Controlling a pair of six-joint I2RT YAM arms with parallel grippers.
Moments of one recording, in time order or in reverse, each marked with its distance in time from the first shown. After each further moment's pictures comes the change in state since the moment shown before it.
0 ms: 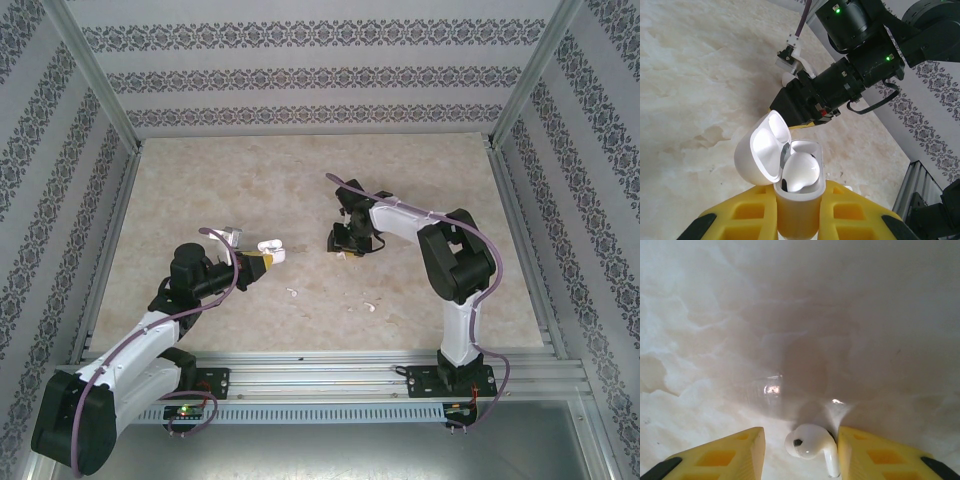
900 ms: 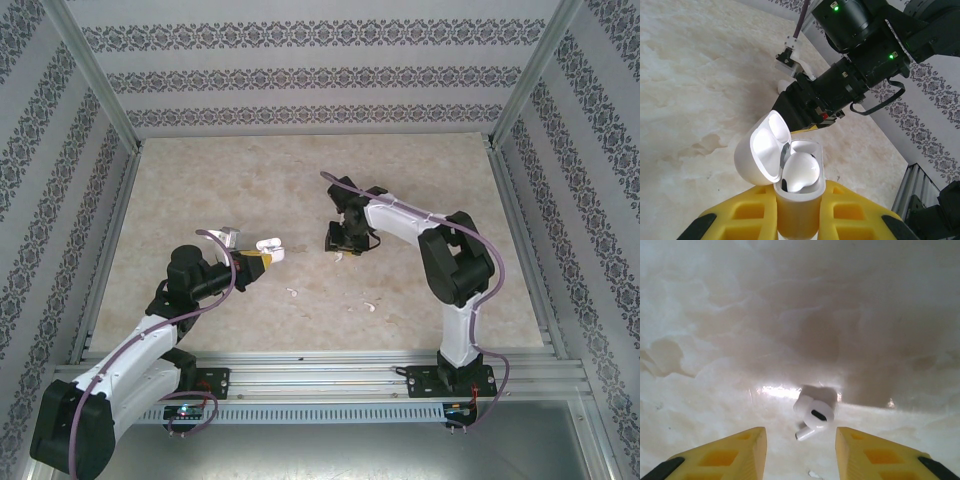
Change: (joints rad) left arm 0.000 -0.045 -0.007 -0.001 -0.003 0.000; right arm 0.040 0.000 0.079 -0.113 0.075 0.028
